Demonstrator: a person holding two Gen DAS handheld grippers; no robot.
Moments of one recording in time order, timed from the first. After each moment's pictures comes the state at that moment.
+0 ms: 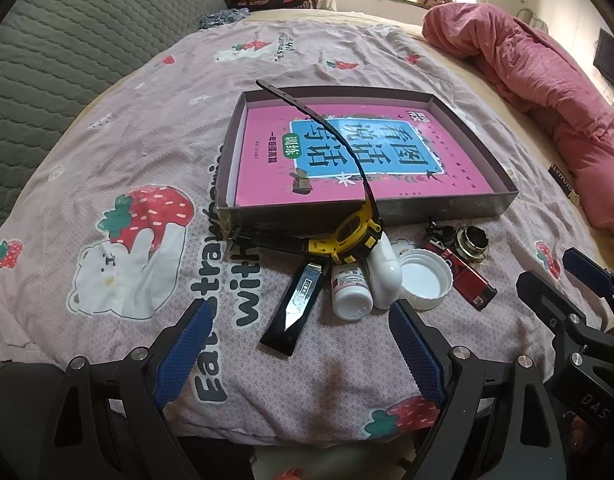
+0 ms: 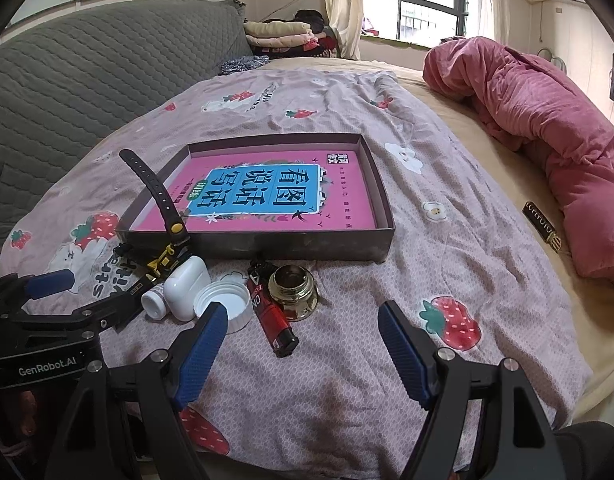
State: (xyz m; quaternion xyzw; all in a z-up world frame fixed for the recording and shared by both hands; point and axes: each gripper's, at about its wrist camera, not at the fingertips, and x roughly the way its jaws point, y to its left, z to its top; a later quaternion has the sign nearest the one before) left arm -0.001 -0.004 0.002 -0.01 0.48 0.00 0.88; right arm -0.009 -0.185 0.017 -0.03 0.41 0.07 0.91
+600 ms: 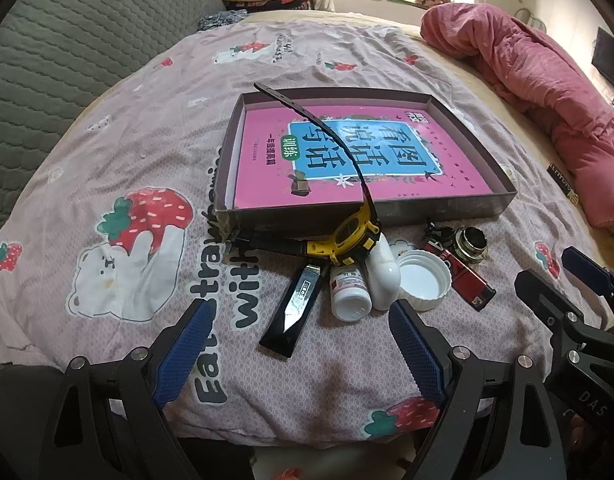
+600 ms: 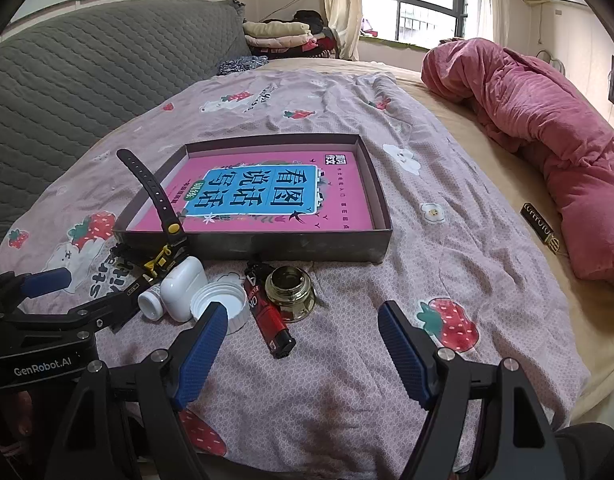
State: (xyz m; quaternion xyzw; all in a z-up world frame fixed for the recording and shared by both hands) left arm 0.000 -0.005 0.003 -0.01 0.48 0.00 0.88; right arm -0.008 -0.184 0.015 -0.03 0.41 0.07 0.91
